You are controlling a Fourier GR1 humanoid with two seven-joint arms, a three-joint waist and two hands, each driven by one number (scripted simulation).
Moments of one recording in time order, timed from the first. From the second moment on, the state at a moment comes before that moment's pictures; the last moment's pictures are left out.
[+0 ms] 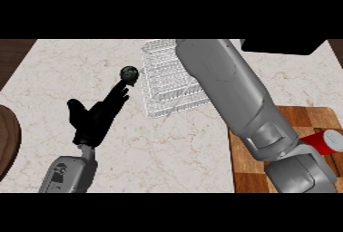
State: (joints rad) left arm -0.23 0.07 -0.07 -1.46 0.09 -0.09 0.24; right arm -1.38 0.00 0.06 -0.66 0.24 -0.37 0.24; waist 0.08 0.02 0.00
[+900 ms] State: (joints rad) left arm -0.15 0.10 -0.01 -1.49 0.10 -0.08 0.24; right arm -1.25 -0.22 0.00 -0.77 0.12 -0.46 0.29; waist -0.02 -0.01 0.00
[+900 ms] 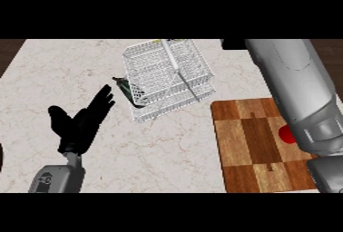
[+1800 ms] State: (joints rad) left arm -0.12 0.09 -0.02 -1.54 0.10 -0.07 0.26; right arm -0.61 -0.77 -0.30 -1.33 -0.27 0.24 0.32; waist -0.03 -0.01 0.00
